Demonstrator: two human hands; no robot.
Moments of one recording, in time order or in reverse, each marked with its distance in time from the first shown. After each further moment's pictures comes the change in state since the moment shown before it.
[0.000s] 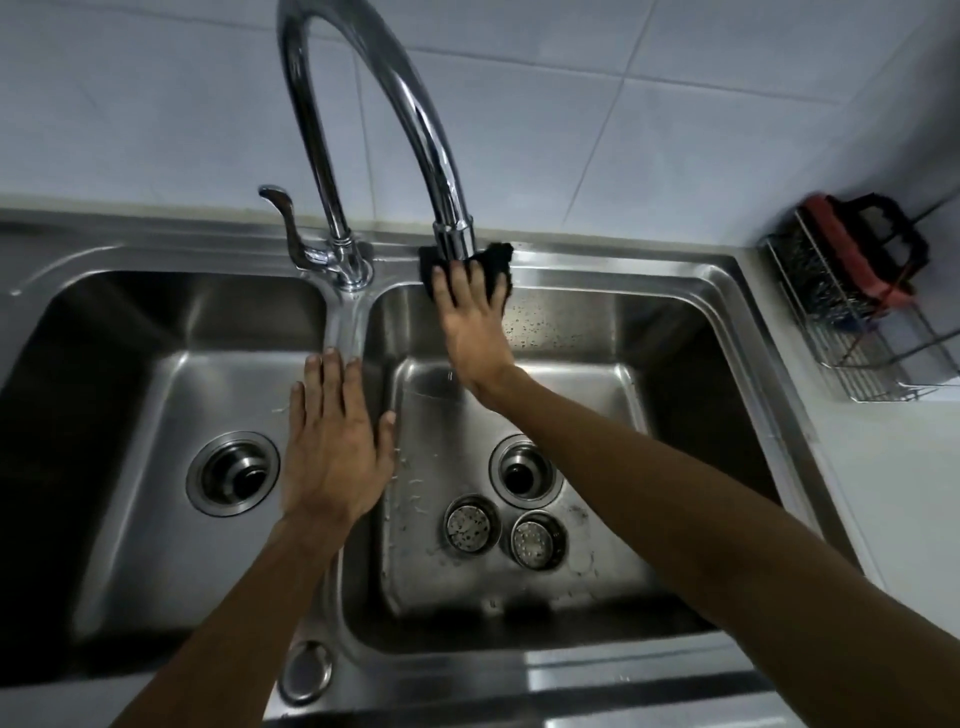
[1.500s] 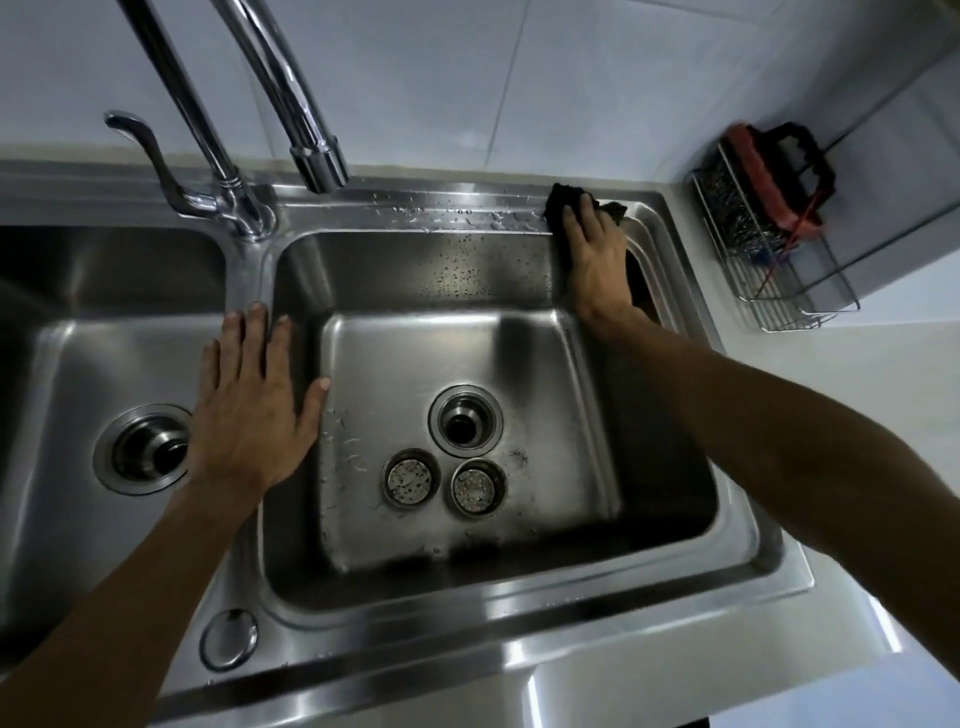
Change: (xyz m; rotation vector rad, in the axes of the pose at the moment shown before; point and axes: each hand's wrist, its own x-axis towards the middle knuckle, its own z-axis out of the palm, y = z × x) left_hand 0.003 -0.003 0.004 -0.004 0.002 0.146; right_hand -0.071 0.208 -0.025 0.022 0.089 0.321
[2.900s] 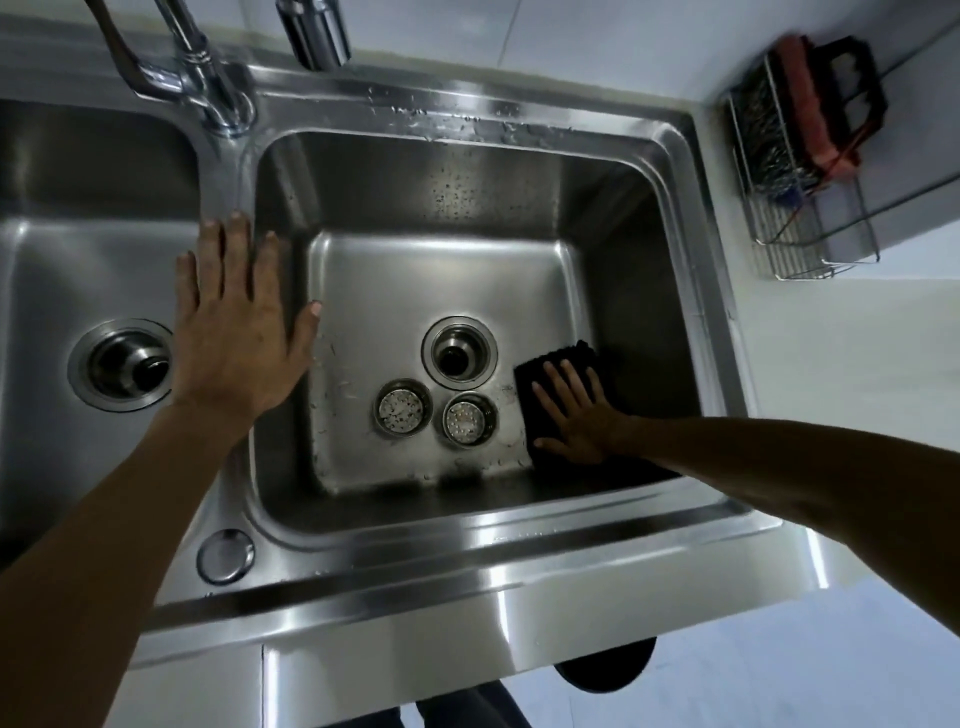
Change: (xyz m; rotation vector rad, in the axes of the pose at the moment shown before) left_hand -0.001 0.000 -0.001 0.023 -0.004 0.014; right_hand -0.221 0.039 0.096 -0.356 -0.898 -0.351
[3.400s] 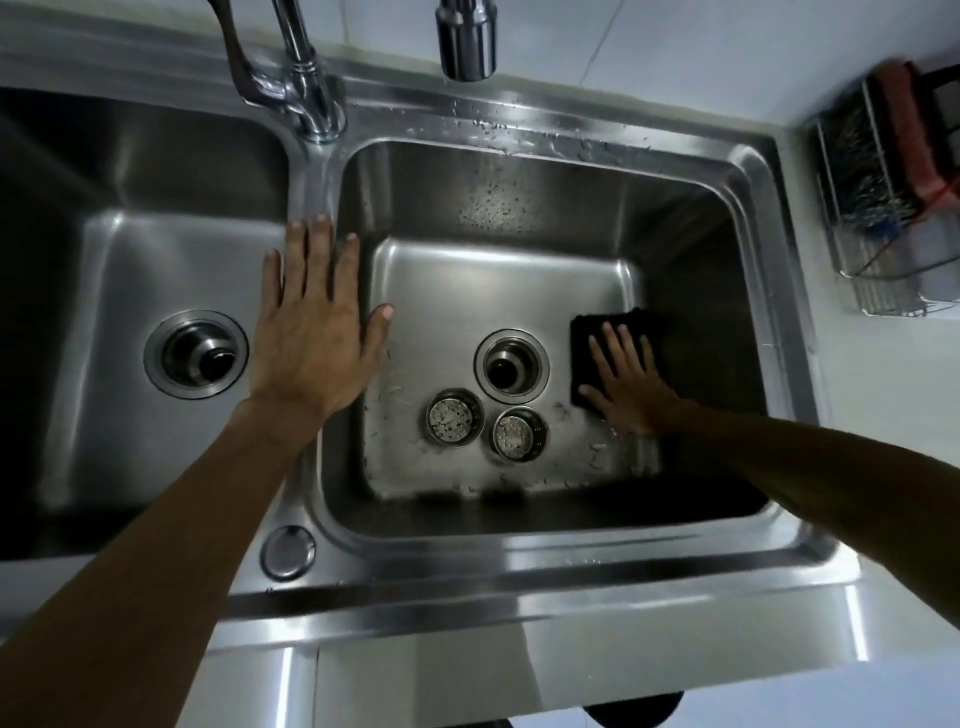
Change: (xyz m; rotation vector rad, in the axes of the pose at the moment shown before) left_hand 0.003 0.001 -0.004 0.028 -0.050 -0.022; right_hand 0.049 0.019 -0.051 0.053 0.177 0.165
